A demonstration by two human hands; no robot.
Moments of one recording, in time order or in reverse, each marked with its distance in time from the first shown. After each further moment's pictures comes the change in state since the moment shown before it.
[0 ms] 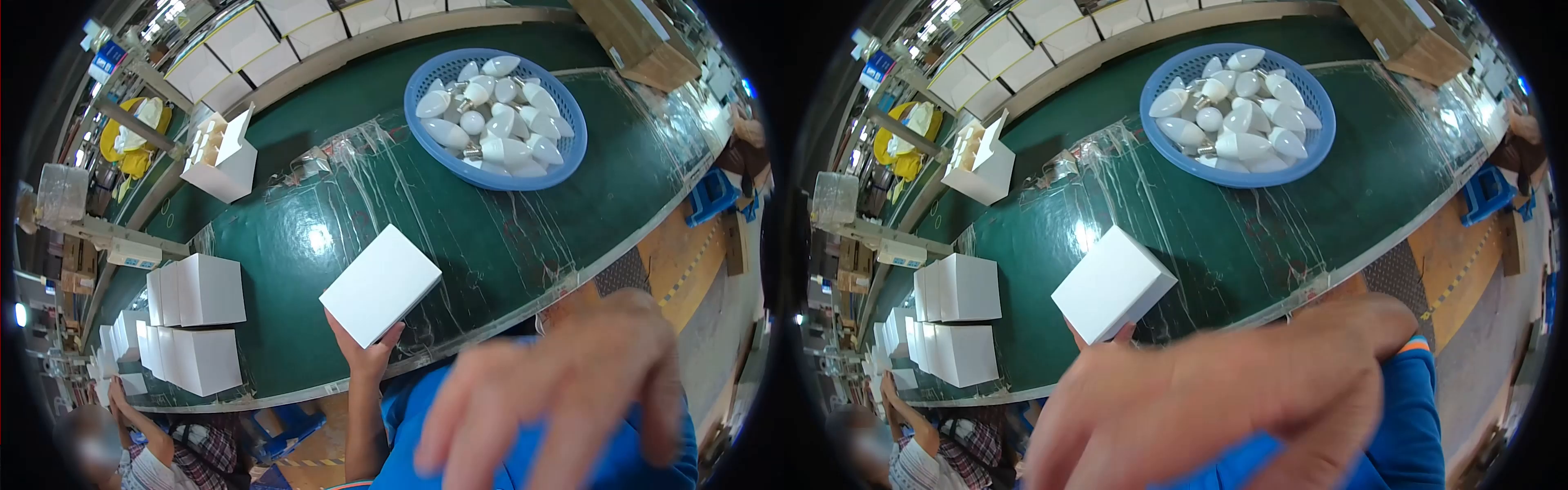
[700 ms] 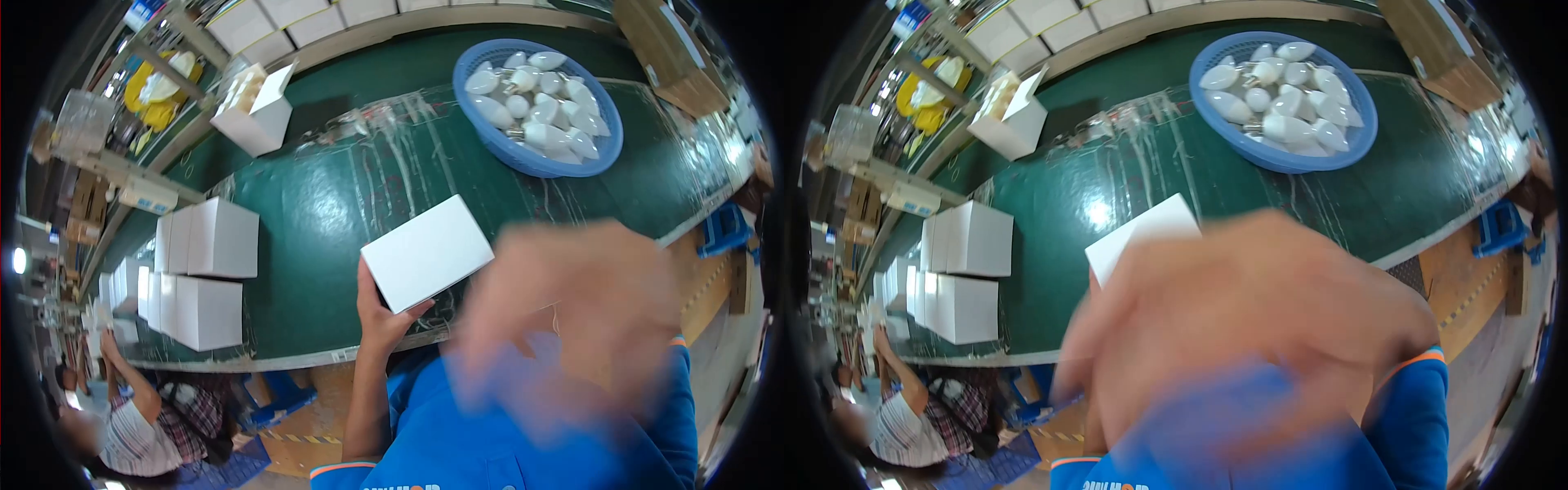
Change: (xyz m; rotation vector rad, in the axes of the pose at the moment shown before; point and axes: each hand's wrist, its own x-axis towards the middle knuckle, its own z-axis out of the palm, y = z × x) left_hand 0.015 0.016 -0.009 0.024 -0.217 0.142; right_hand 0.003 0.008 0.006 -0.775 0.033 0.227
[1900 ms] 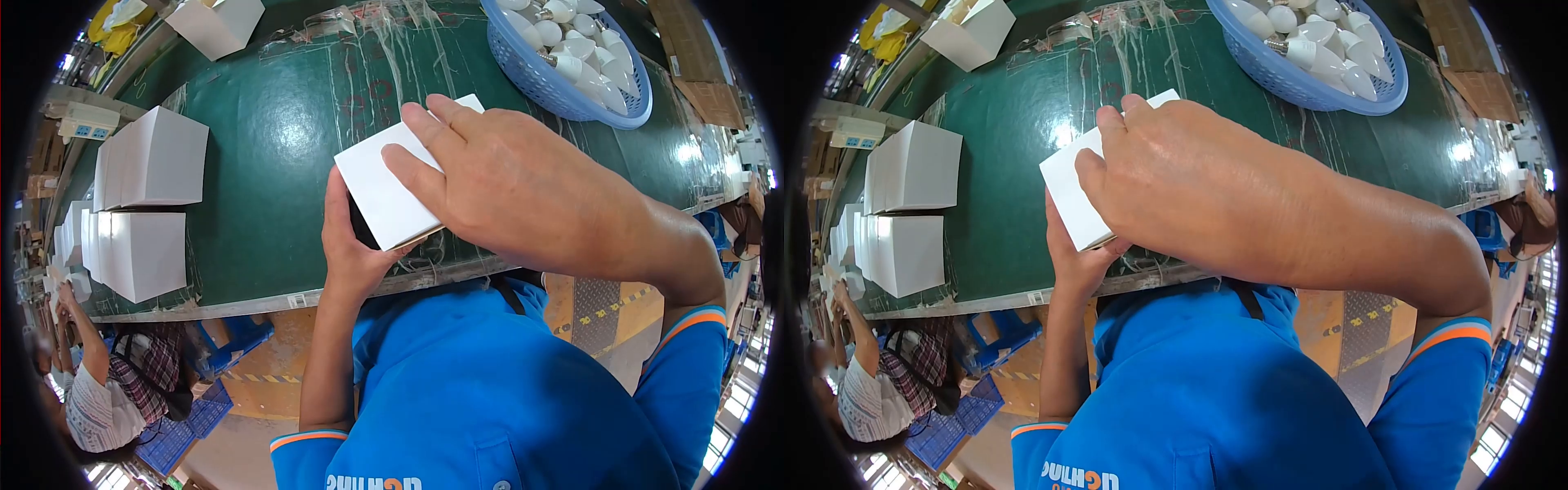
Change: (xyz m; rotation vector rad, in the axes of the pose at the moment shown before) left_hand 0.001 0.015 0.009 0.023 0.030 -0.056; right_hand 0.020 0.037 0.043 -0.829 -0.650 0.080
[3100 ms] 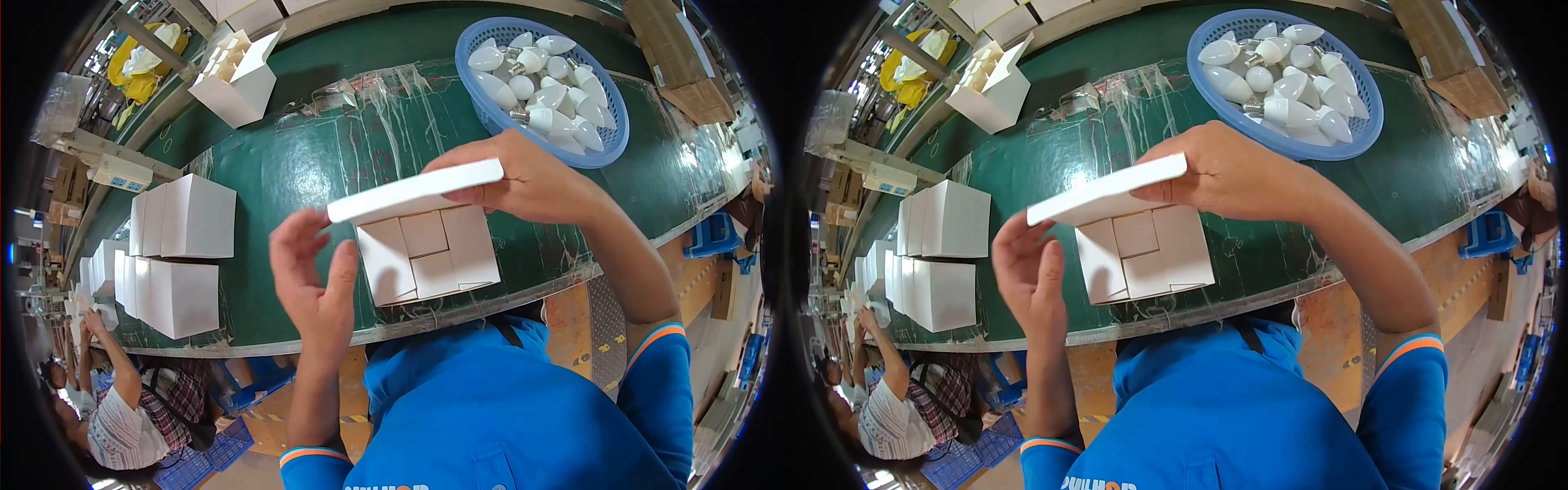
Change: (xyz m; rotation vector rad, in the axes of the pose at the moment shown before) left_hand 0.039 0.073 -0.034 -0.089 0.178 0.008; right_hand -0.016 0.062 0.015 1.141 0.223 0.330
